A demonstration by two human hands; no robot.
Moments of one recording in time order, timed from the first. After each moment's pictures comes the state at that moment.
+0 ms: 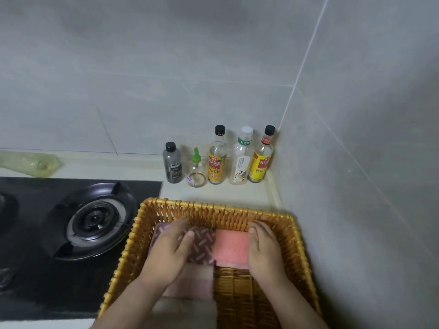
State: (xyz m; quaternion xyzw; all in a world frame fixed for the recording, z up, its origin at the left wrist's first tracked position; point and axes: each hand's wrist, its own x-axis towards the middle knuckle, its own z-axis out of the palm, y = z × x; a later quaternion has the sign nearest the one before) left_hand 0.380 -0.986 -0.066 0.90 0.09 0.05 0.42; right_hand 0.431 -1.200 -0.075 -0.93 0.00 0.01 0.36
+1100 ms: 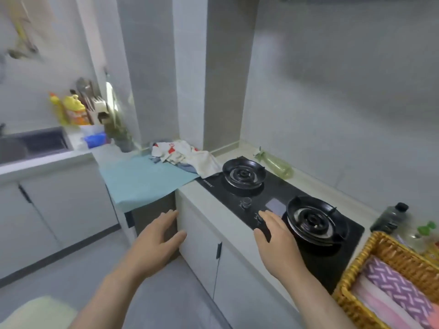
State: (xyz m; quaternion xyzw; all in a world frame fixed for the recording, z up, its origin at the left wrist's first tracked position) left_hand -0.162 -0.750 0.036 0.79 0.45 0.22 0.35; right_hand 0.085 -0.880 0.046 -0.80 -0.47 0.15 0.35
